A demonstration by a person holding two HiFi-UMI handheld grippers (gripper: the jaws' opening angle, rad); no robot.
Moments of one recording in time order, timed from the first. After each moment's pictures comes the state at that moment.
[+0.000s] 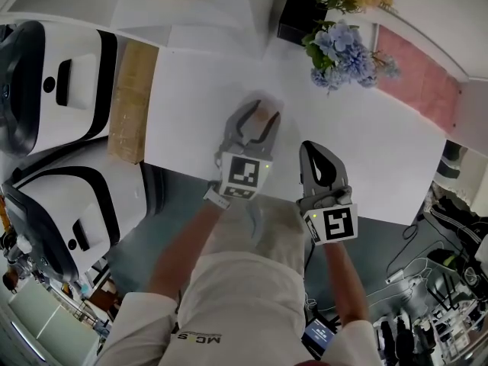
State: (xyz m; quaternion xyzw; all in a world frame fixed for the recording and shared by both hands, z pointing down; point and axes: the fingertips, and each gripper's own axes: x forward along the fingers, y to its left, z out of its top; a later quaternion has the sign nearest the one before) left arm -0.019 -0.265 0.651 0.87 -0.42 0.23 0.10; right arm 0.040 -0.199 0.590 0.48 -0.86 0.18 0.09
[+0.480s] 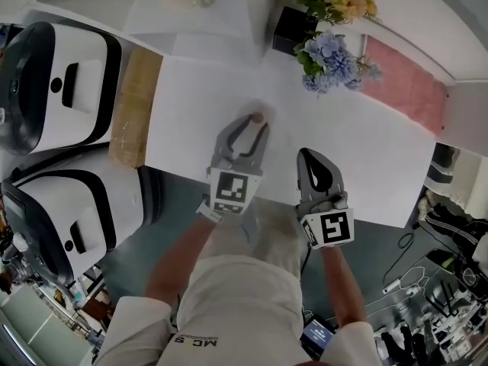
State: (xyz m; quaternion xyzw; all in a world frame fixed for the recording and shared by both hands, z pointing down) left arm -0.031 -0.241 0.597 0.87 -0.44 0.20 0.10; right arm 0.045 -0.182 0.560 0.48 -0.86 0.16 0.08
